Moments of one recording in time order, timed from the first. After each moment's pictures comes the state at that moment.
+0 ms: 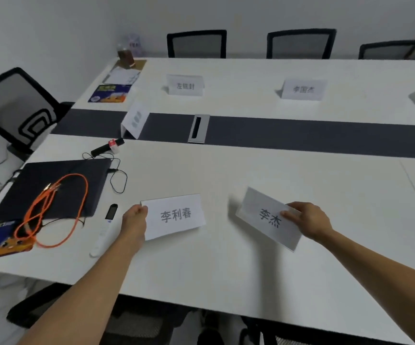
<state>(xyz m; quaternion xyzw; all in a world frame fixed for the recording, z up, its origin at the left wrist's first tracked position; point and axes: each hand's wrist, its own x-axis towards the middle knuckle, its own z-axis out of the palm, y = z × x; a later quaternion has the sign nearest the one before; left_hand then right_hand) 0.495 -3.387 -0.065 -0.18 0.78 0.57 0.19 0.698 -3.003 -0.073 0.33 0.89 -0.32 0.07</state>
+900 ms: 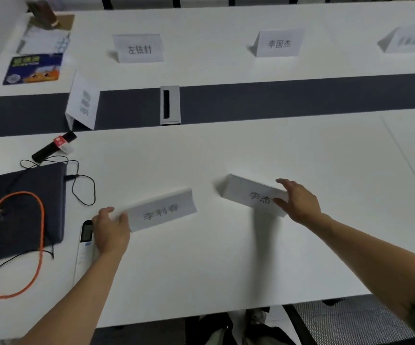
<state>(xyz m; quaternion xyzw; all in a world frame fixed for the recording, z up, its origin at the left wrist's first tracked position) 0.407 -3.409 -0.131 -0.07 0.93 0.34 0.13 0.656 -3.036 -0.125 0.37 0.91 -0.17 0.10</state>
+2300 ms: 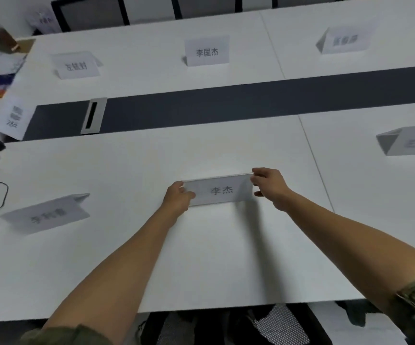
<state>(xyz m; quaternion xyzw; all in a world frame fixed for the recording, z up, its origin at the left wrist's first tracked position) 0.669 -2.997 -0.104 0.02 0.82 0.44 0.37 0.811 -2.788 -0.113 0.45 0.64 -0.62 -0.03</state>
